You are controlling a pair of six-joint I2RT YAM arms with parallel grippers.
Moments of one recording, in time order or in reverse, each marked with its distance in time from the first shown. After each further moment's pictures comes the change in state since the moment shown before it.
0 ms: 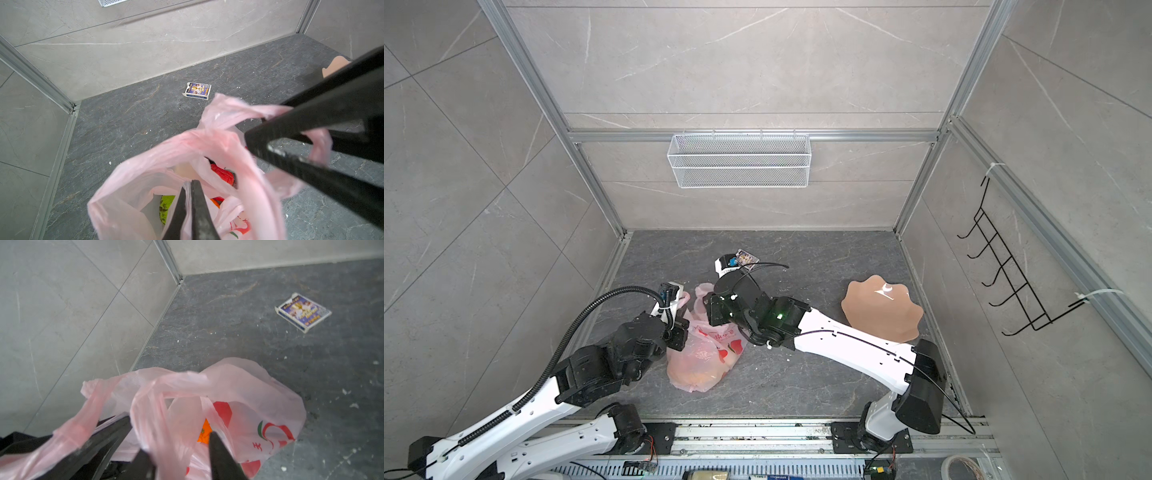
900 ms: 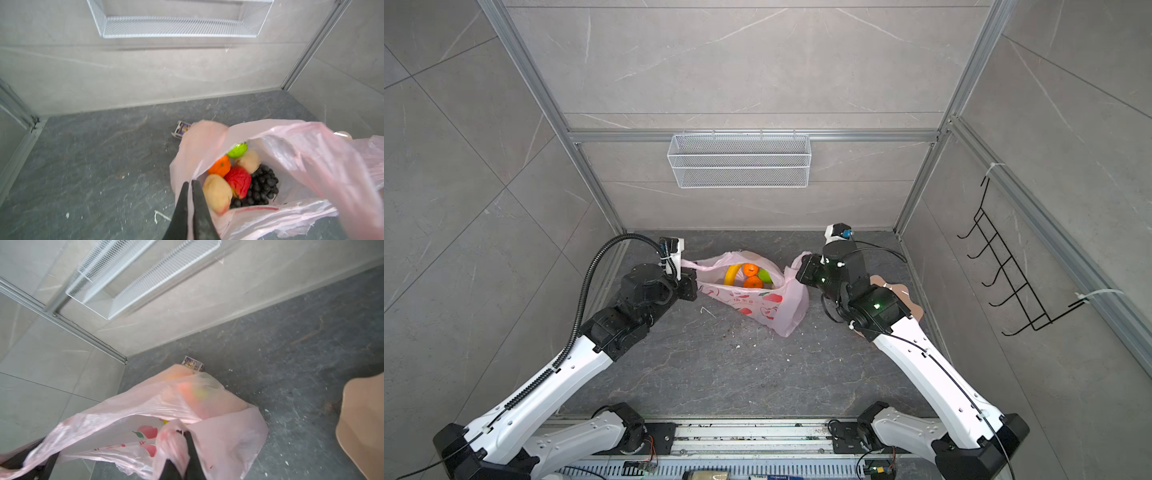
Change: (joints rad) left arm 0.373 0.244 0.080 0.345 0.375 0.003; right arm -0.503 -0.382 -0.202 -0.106 -0.041 0.026
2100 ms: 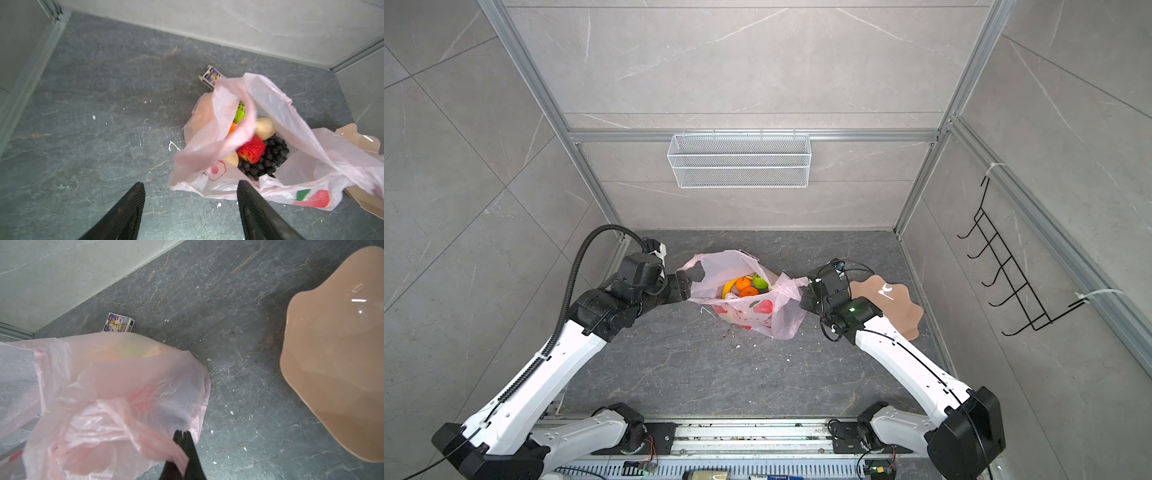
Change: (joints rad) left arm 0.024 0.103 0.335 -0.572 -0.035 -0.277; right arm -0.034 0.056 -0.233 -0.025 0.075 0.069
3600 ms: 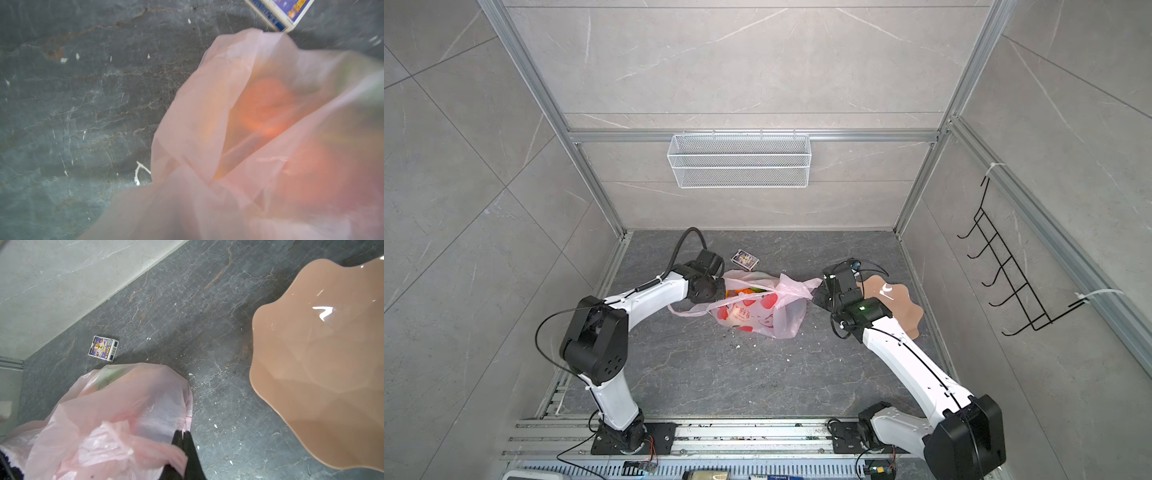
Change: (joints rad) left arm 0.089 0.623 -0.063 0.302 0.167 -0.016; right arm -0.145 -0.008 -0.043 0.036 -0.030 -0.004
